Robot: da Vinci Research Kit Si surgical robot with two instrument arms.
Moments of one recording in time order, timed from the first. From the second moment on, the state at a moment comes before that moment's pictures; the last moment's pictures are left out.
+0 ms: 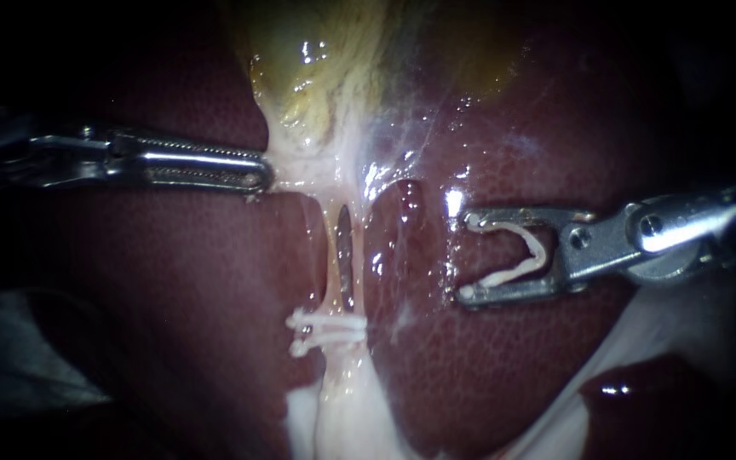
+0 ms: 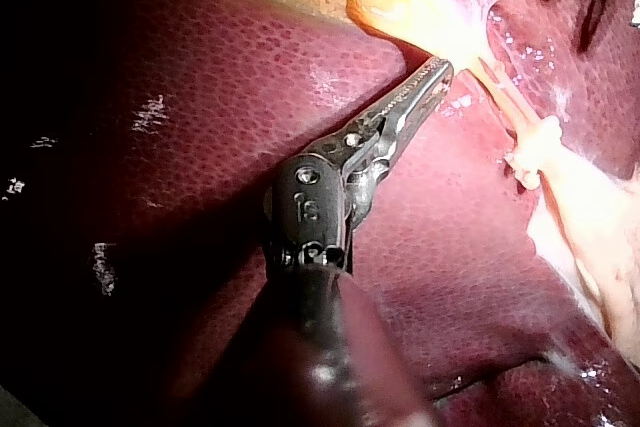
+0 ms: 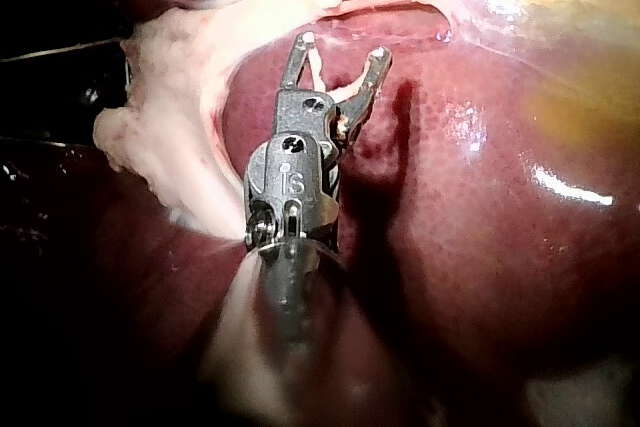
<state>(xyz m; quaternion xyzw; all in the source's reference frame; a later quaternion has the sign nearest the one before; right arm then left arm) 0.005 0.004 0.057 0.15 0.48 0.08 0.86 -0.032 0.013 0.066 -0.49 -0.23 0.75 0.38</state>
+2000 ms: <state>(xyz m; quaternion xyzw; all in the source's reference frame) 0.017 0.004 0.065 0.28 0.54 0.16 0.78 -0.030 0.014 0.060 -0.50 -0.23 0.74 0.39</state>
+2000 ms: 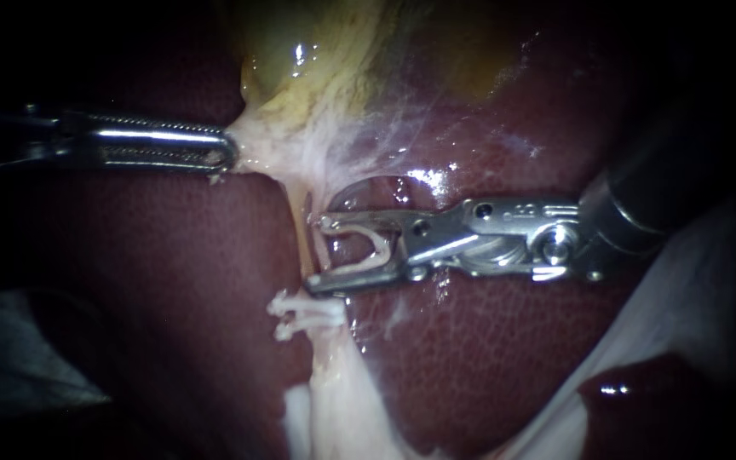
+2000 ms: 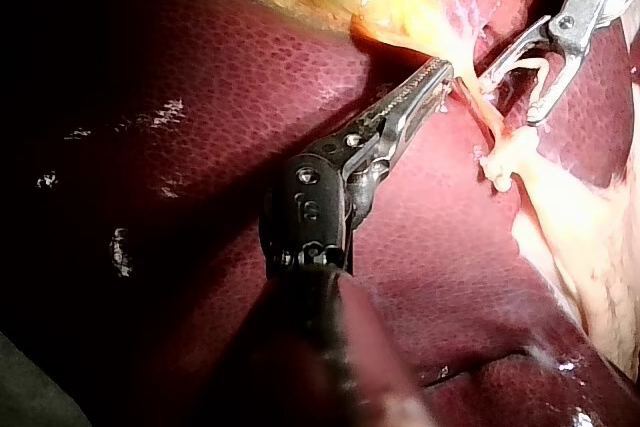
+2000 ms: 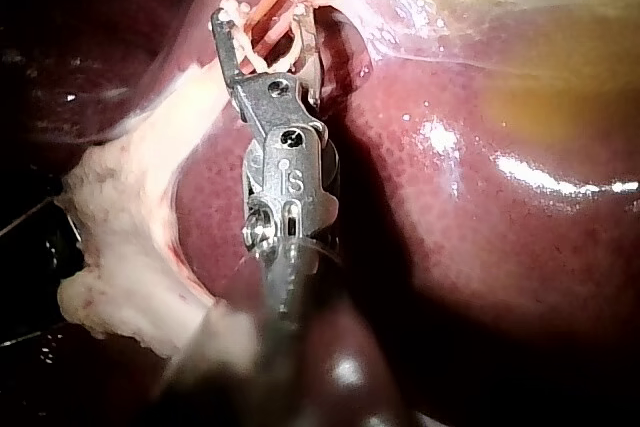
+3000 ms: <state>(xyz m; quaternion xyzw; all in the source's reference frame) 0.018 0.004 0.068 0.32 0.54 0.18 0.76 -0.030 0.014 0.060 -0.50 -0.23 0.74 0.39</state>
